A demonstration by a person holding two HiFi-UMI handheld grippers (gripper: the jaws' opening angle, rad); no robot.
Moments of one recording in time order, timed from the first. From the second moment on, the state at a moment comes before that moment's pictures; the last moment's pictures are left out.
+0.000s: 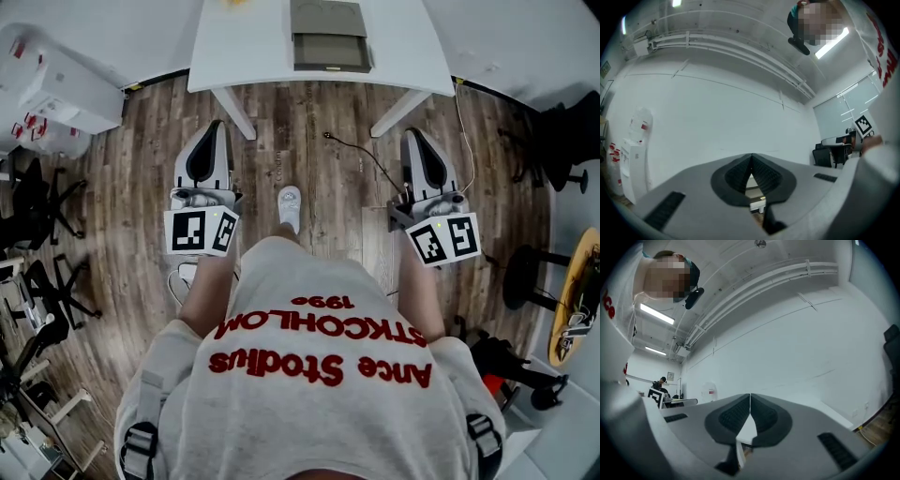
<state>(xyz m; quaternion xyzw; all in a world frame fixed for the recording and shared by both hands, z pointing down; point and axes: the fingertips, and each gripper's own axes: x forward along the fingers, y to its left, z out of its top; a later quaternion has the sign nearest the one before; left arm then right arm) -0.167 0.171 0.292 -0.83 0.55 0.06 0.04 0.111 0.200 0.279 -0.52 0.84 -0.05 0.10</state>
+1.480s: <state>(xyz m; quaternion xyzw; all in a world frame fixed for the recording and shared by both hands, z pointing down) -0.170 -0.053 0.305 -0.85 0.53 0.05 0.02 0.112 -0.019 0.296 -0.55 0.83 -0.06 0.08</state>
